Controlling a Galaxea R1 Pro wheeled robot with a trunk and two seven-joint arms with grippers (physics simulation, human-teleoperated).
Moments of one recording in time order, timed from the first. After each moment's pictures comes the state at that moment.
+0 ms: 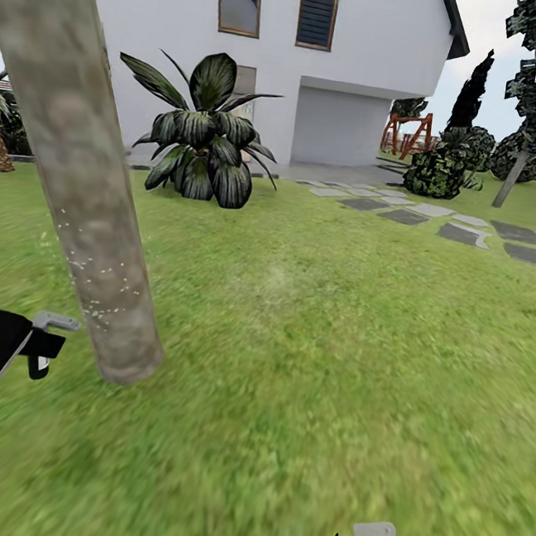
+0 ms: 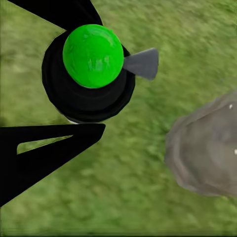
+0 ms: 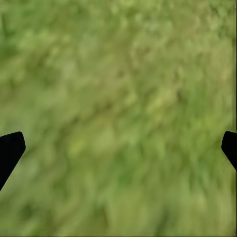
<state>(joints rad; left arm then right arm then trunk) -0.85 0.47 0.01 -0.78 -0.20 0.80 -0.28 -0.47 0.00 -0.29 -0.03 0.52 -0.37 -0.26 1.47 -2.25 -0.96</state>
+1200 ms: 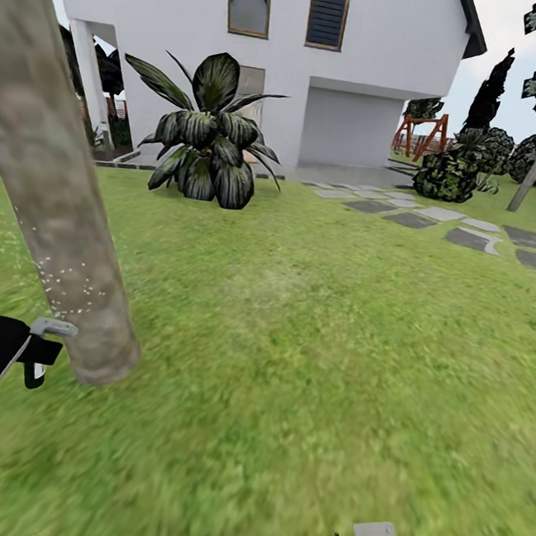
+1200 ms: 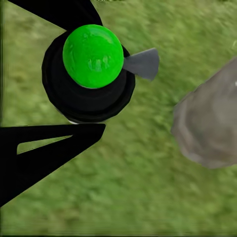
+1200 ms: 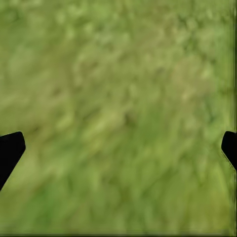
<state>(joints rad) -0.85 0.46 0.03 -0.73 -0.21 0.80 -0.27 -0.47 0.00 -0.29 -0.03 0.52 -0.37 -0.26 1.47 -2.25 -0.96</state>
